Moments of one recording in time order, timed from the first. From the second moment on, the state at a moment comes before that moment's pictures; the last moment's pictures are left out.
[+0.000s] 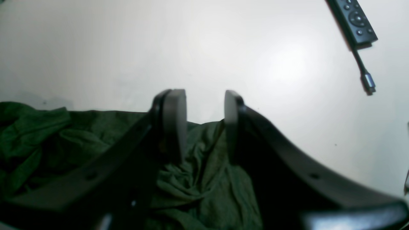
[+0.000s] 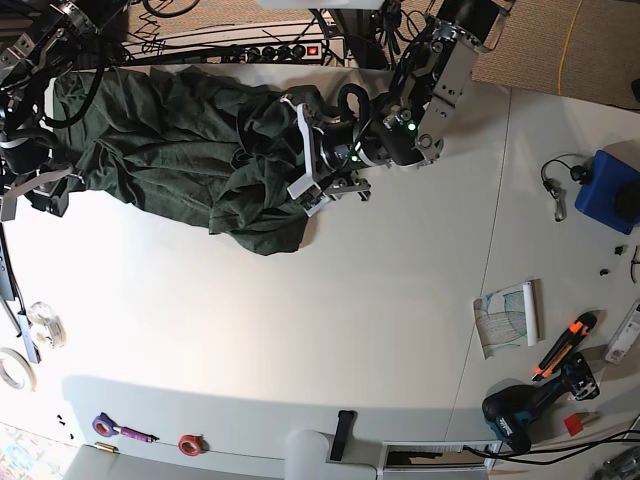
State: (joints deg) left arm 2.8 -1.5 26.9 100.3 -22.6 -24.4 51.8; right arm -8.4 17.4 49.3 111.0 33.1 25.0 -63.7
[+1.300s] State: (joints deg) left arm -0.2 2.0 36.6 100.3 -6.2 -12.1 51.6; right arm -8.4 17.4 49.3 111.0 33.1 25.0 -63.7
